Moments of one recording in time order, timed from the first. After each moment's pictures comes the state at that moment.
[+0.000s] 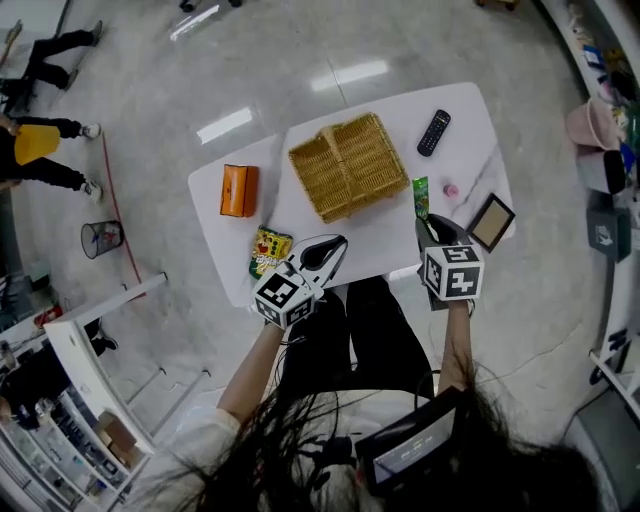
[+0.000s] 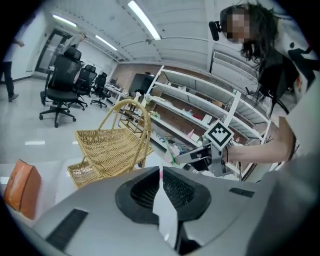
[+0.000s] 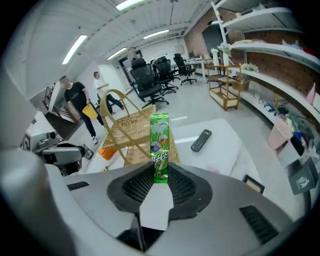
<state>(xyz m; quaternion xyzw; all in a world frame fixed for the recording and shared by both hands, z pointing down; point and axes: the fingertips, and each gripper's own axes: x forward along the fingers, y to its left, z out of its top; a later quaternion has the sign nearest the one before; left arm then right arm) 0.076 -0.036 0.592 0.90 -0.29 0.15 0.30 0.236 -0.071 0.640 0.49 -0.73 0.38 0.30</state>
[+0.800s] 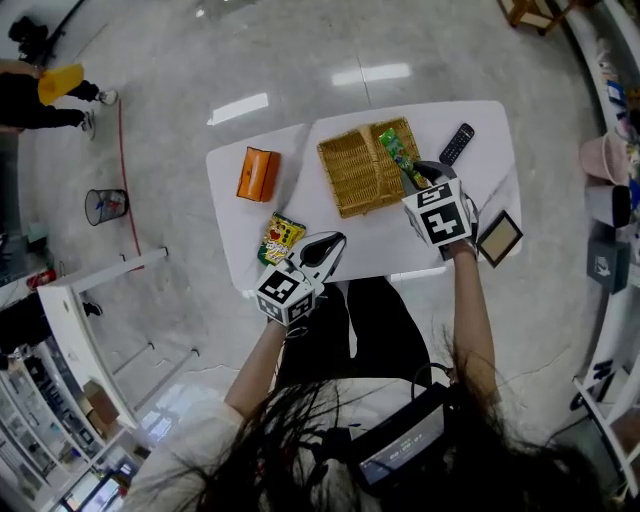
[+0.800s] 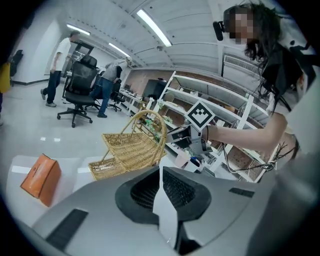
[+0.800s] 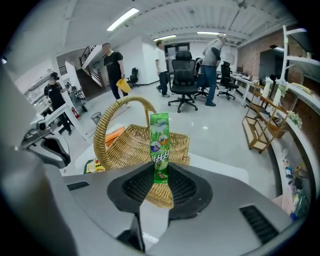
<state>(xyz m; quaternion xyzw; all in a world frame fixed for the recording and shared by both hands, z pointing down) 0.037 -0.037 0.585 0.87 -0.36 0.13 0.31 0.149 -0.177 0.610 0.35 -0.81 0.23 0.42</state>
